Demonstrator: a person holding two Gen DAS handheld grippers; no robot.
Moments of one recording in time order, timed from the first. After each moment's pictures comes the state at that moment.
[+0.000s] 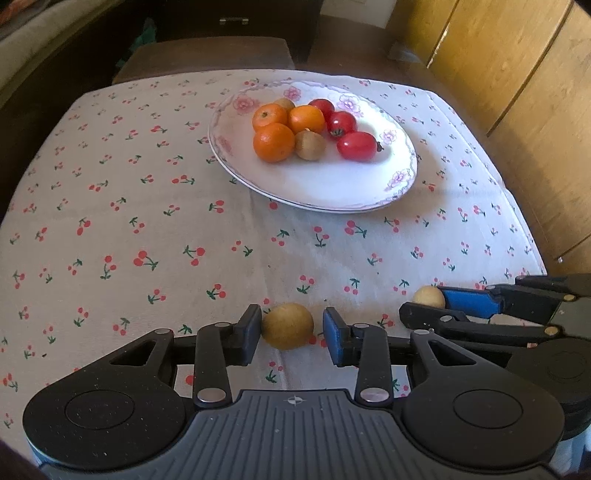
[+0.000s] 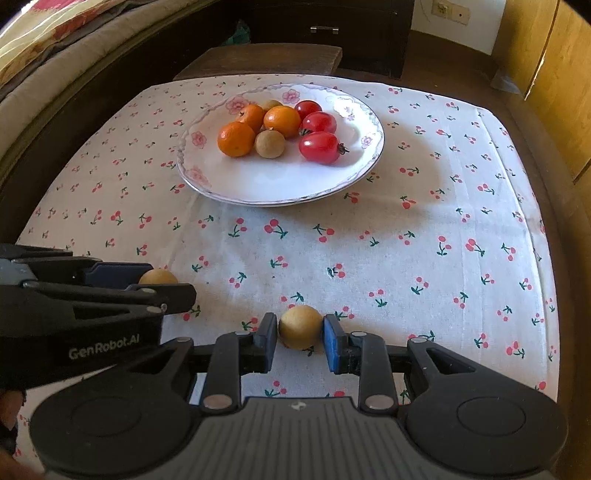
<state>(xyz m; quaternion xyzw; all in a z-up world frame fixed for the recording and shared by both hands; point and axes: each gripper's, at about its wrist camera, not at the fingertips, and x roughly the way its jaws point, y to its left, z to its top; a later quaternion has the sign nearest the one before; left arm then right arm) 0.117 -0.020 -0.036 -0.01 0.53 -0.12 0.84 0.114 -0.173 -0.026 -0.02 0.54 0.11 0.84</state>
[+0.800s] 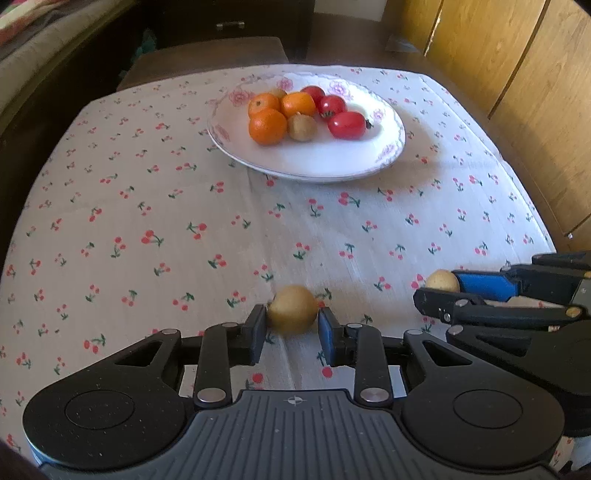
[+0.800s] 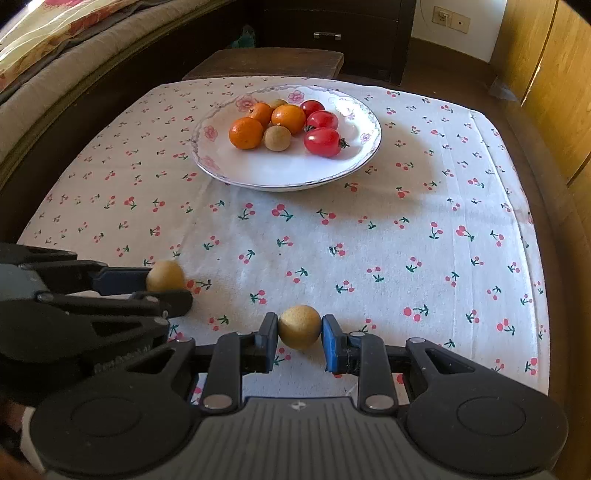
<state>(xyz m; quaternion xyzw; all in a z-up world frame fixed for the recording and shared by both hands) 0.087 -0.032 -0.036 0.04 0.53 -0.11 0.84 0.089 -0.175 -0.017 -0.03 0.53 0.11 0.84</state>
